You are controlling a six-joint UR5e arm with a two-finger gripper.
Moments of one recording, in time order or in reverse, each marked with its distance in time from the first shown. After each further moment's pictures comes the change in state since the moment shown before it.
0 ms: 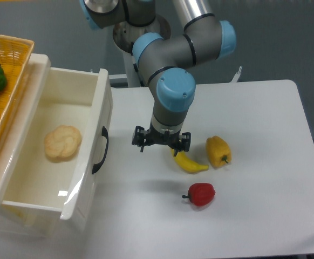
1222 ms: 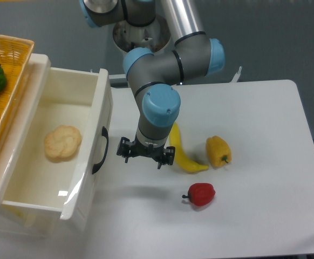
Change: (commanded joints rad) arm -0.037 -0.057 0.006 0.041 -0.046 -0.005
